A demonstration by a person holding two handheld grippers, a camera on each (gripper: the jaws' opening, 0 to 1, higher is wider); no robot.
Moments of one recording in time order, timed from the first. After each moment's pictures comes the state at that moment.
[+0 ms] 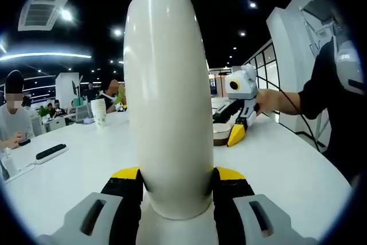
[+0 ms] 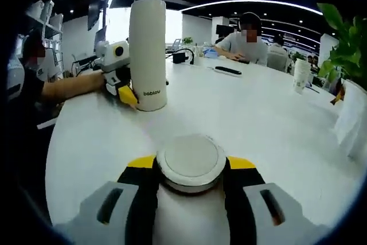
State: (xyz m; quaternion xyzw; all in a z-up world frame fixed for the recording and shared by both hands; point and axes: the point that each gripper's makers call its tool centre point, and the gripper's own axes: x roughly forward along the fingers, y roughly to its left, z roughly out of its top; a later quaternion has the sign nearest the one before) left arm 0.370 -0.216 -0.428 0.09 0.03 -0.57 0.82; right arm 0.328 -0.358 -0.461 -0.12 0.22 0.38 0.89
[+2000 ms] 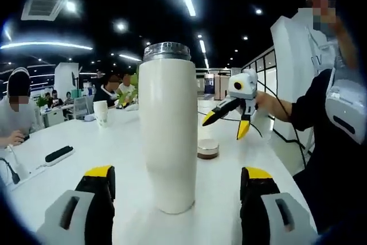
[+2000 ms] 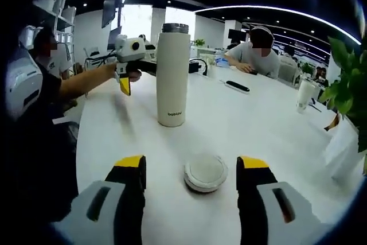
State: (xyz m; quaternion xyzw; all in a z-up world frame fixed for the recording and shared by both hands) left arm 0.344 -0.182 -0.373 0.07 0.07 -0.58 0.81; right arm 0.295 -0.358 -0.395 -0.15 0.21 0.42 0.87
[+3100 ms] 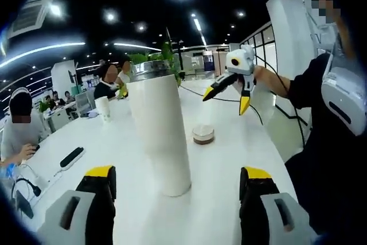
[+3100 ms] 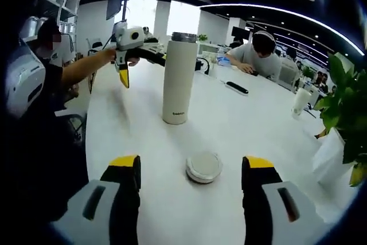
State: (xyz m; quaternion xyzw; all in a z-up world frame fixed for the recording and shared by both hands) left arm 0.324 -0.157 -0.359 0.16 0.10 -0.57 0.80; right arm 0.276 -0.370 -0.374 -0.19 0.22 0.41 0.87
